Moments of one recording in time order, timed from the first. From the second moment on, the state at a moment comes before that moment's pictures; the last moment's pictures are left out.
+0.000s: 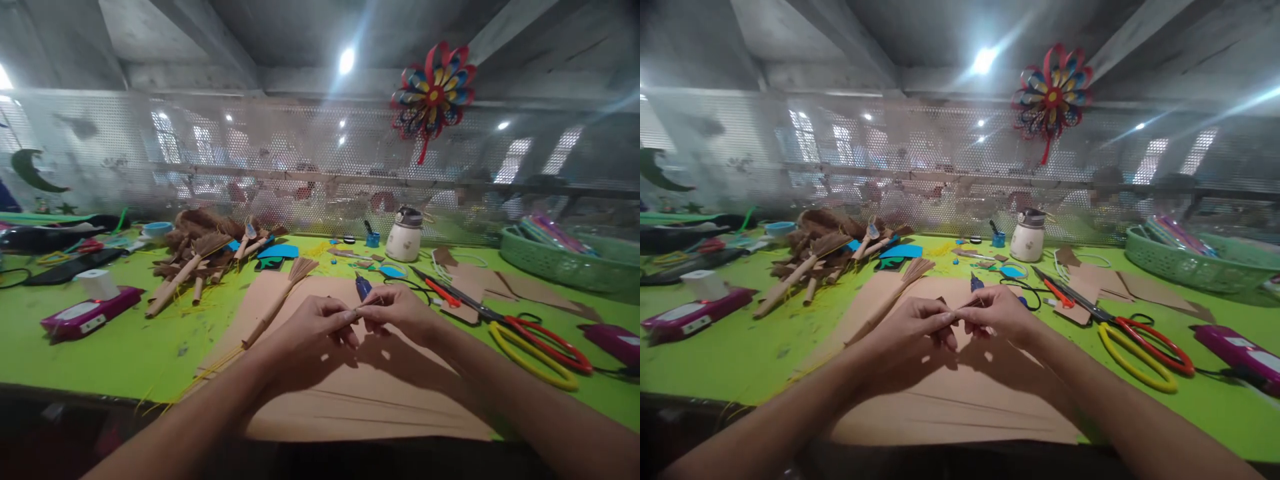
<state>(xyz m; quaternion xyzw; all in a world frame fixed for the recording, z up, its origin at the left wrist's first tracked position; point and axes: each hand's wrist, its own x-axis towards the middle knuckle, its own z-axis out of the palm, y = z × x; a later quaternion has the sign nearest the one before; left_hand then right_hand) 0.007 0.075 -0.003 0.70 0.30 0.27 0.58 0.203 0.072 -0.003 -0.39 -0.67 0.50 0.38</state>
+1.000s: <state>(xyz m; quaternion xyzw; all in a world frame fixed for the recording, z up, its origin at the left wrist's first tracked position) 0.009 0.086 0.005 0.77 0.33 0.28 0.46 0.201 0.052 -0.011 -0.37 -0.73 0.40 0.42</state>
